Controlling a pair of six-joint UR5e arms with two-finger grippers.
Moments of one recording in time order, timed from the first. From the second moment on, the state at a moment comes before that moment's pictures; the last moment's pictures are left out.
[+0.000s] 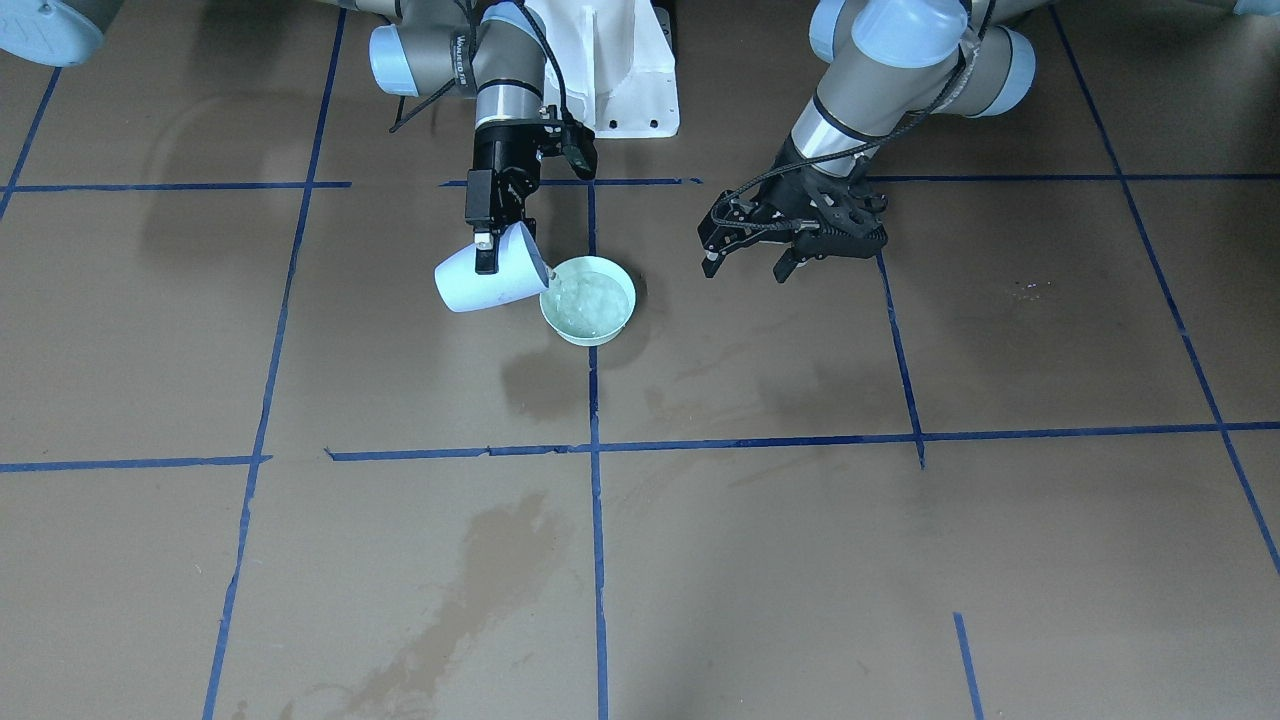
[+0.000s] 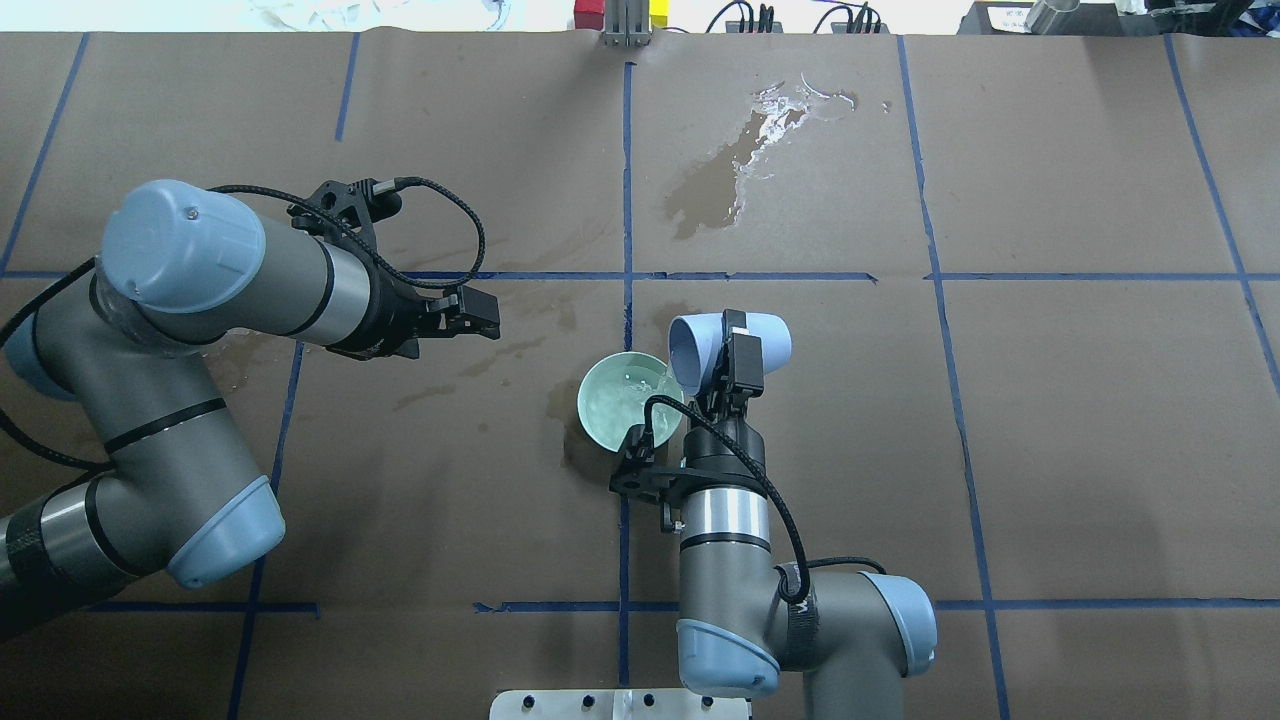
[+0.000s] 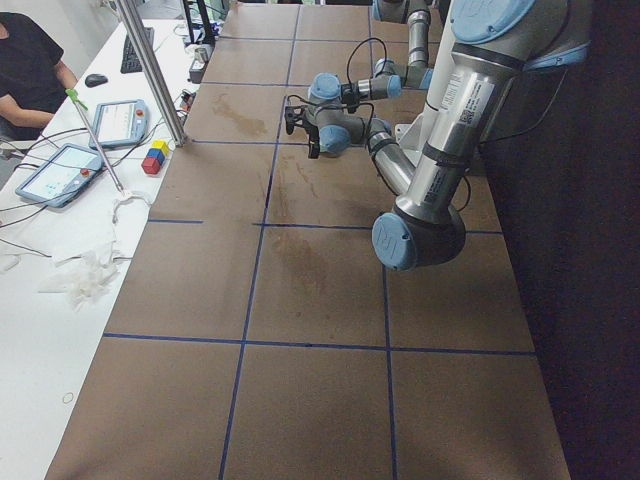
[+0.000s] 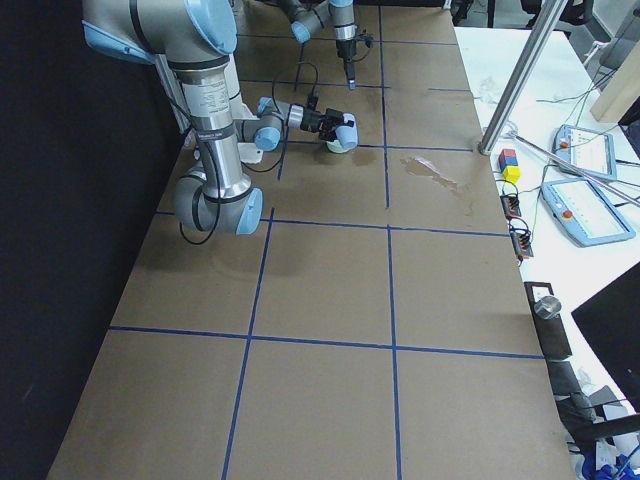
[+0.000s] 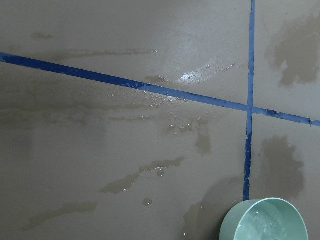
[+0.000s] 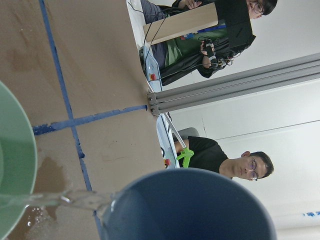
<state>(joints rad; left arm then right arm) -0.64 -1.98 -1.87 -1.96 -1.94 -1.39 0.11 -1.07 1.67 -1.33 0.30 0.18</state>
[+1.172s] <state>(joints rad) -0.63 -1.98 -1.87 -1.96 -1.93 -1.39 0.13 -1.23 1.77 -0.99 0.43 0.76</state>
